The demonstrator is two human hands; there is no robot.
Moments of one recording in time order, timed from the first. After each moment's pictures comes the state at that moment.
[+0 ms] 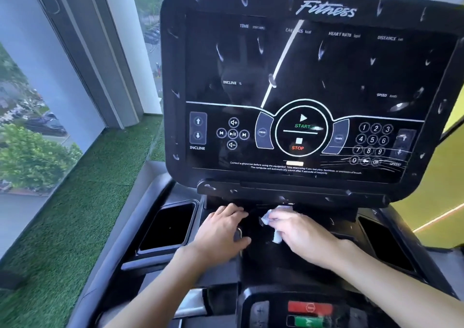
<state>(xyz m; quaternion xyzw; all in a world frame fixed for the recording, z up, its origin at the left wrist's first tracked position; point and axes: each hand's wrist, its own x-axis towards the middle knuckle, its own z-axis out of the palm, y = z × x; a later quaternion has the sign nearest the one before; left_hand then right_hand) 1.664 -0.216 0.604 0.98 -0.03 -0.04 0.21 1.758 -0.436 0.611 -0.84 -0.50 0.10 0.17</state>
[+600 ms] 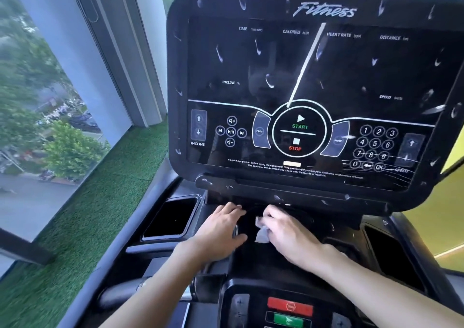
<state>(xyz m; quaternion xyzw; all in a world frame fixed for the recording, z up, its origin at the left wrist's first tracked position) 1.660 -0.237 0.612 0.97 0.04 -0.07 0.23 1.758 -0.423 0.599 -0.85 -0.48 0.09 0.18</state>
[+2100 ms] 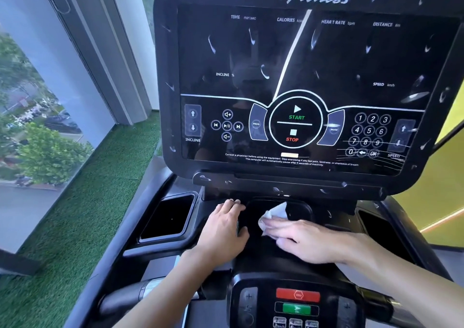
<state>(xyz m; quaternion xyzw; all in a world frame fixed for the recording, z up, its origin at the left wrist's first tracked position) 1.651 -0.247 0.602 0.96 0.06 0.01 0.26 1.751 -0.455 0.628 -0.81 -0.47 0.32 0.13</state>
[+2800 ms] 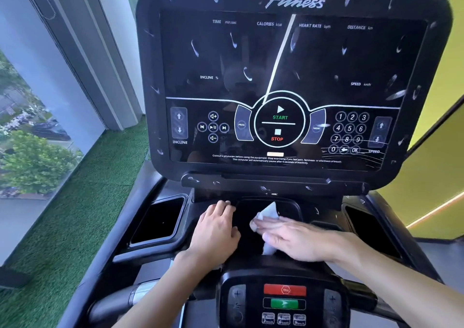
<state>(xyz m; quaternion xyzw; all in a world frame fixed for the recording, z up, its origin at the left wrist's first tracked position) 1.653 -0.255 0.602 0.98 0.07 -0.01 0.16 1.747 -0.463 0.636 -0.82 -0.45 0.34 0.11</state>
